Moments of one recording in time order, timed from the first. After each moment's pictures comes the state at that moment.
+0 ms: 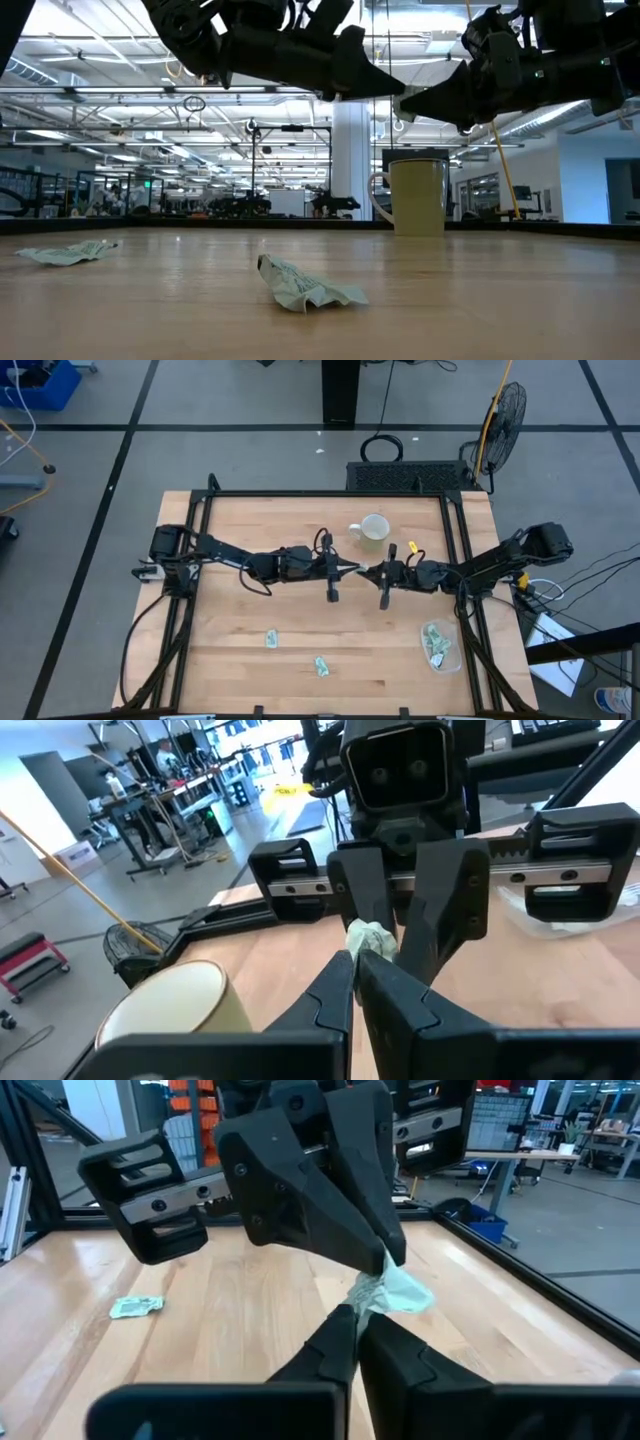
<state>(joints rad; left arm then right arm) -0.01 1.86 1.03 0.71 -0.13 0.27 0.14 1.32 0.25 0.97 0.34 0.00</state>
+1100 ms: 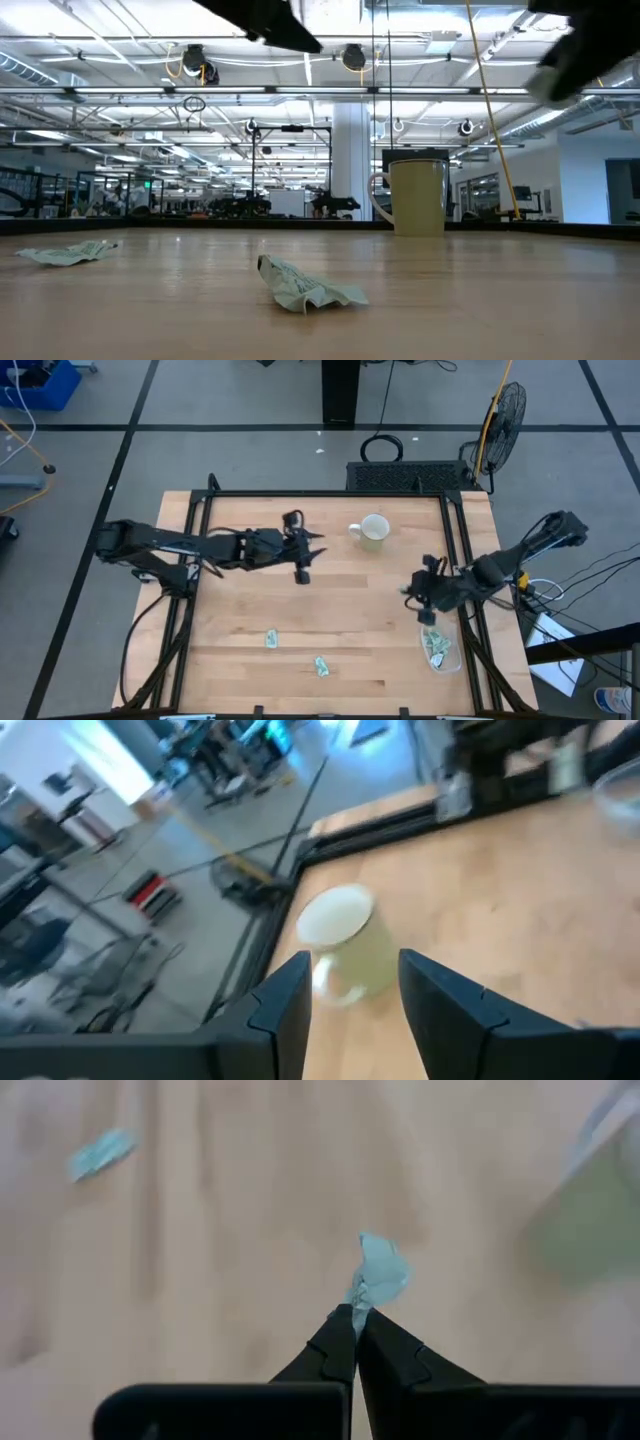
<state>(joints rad) -0.01 1.40 1.03 0.05 -0.37 0.36 0.51 0.90 0.74 -0.83 0.38 0.62</state>
